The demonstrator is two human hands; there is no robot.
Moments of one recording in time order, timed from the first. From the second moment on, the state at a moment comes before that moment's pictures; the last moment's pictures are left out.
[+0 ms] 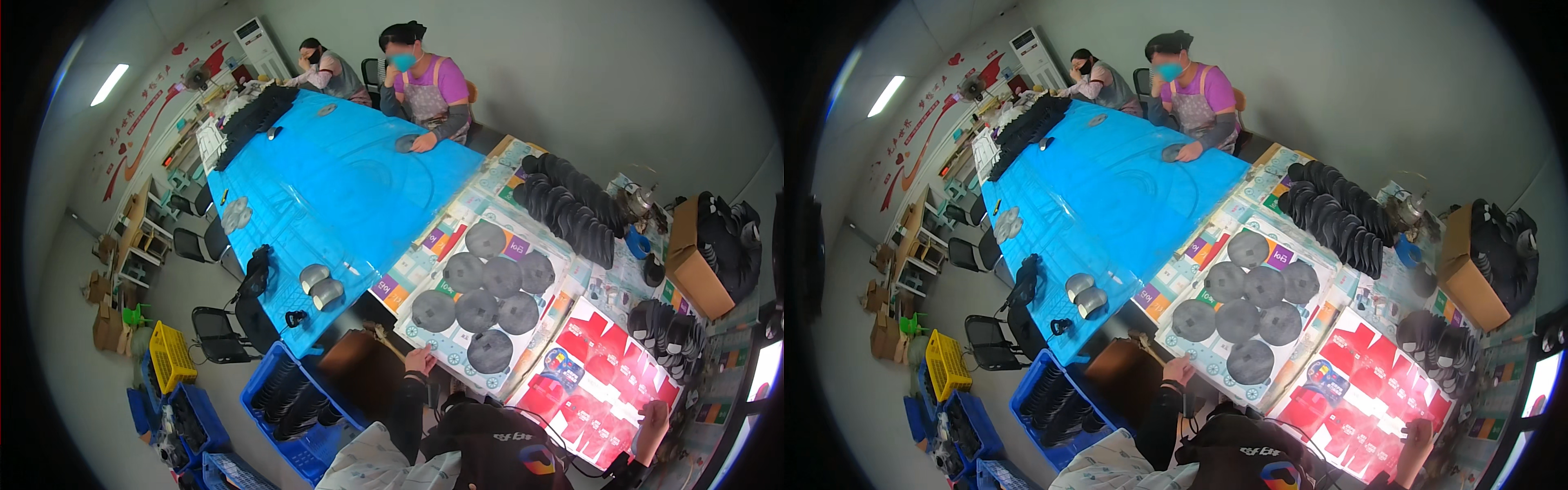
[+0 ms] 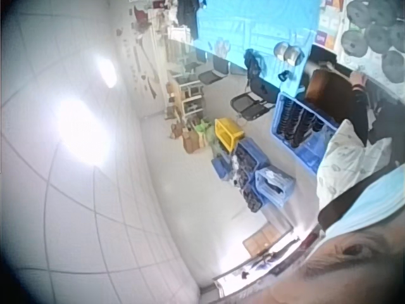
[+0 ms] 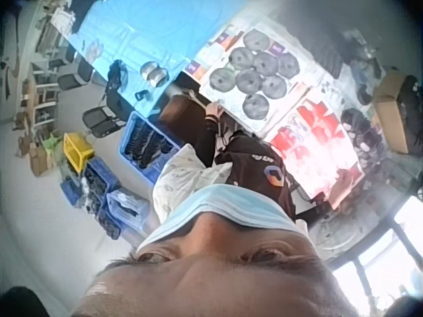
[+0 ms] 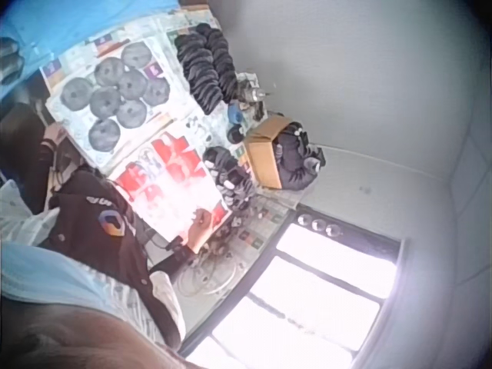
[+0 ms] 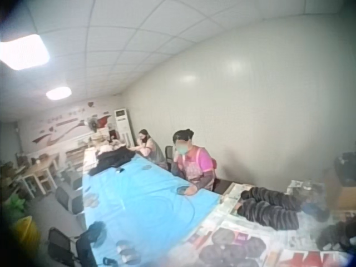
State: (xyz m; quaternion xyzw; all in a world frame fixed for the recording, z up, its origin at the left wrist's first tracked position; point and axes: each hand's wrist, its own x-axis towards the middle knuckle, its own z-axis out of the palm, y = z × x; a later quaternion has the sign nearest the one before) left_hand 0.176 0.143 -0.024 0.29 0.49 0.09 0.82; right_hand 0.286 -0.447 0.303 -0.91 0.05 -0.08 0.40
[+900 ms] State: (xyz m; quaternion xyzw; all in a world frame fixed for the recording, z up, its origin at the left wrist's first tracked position) left_hand 0.158 0.164 0.003 0.28 0.33 0.07 0.90; right_hand 0.309 -0.403 0.274 -0.90 0.05 0.00 0.43
